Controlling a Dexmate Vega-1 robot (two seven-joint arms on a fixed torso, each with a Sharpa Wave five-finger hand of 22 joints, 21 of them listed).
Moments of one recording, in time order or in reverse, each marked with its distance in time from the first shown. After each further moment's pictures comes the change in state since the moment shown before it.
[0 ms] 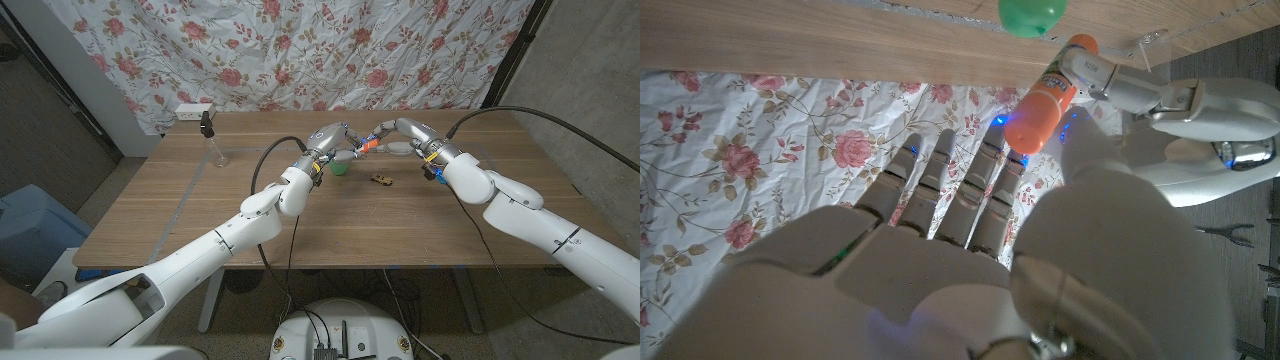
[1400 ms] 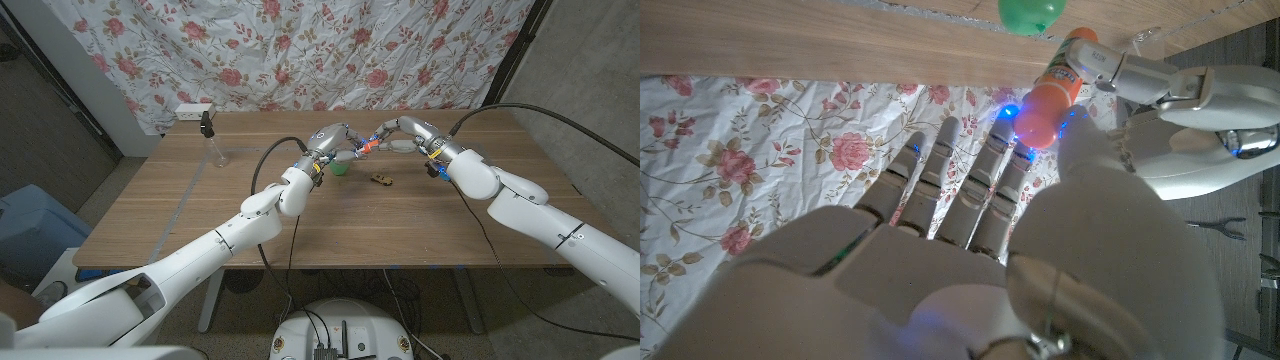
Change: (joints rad) left arm -0.002 -0.002 0.002 0.010 -0.001 -0.024 0.008; left_hand 0.000 0.000 0.000 0.000 0.000 0.000 0.000 -0.005 0.005 0.000 0.000 0.000 -0.001 0.000 0.000 0.000 0.000 0.000 0.000 0.000 0.000; right arm 0.013 -0.009 0.011 0.030 0.033 0.049 0.024; right_hand 0.057 0.057 -0.060 0.004 0.015 0.149 -0.002 0.043 -0.007 0.174 -0.016 -0.004 0.041 0.079 0.003 0.117 0.023 0.032 -0.025 -0.005 0.001
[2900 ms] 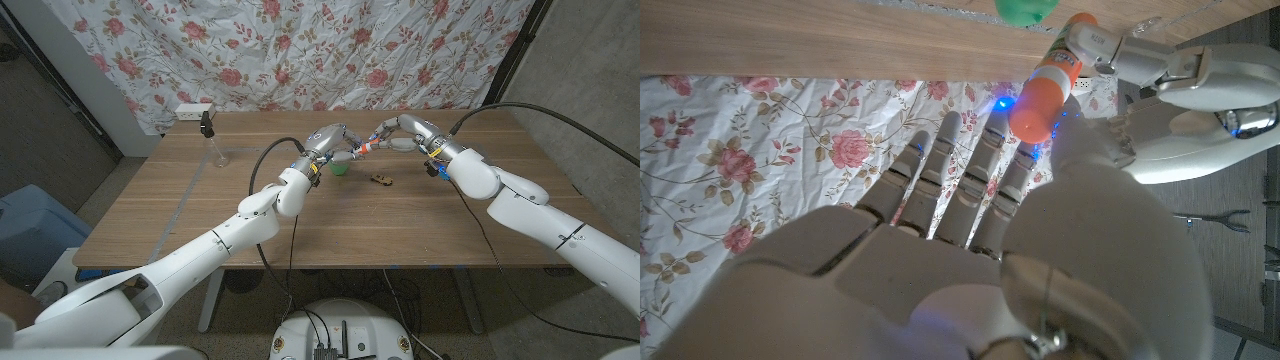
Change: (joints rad) left arm 0.005 0.010 -0.008 0.003 -0.003 -0.002 0.000; left_hand 0.000 0.000 0.004 -0.004 0.000 0.000 0.000 -0.003 0.000 0.000 0.000 0.000 0.001 0.000 0.000 -0.005 0.000 0.000 0.000 0.000 0.000; right arm -0.005 0.003 0.008 -0.018 0.014 -0.013 -0.002; right_hand 0.042 0.042 -0.003 -0.003 0.002 0.040 0.002 0.011 -0.002 0.028 0.021 0.004 0.011 0.027 -0.003 0.019 0.009 0.019 -0.019 0.000 -0.001
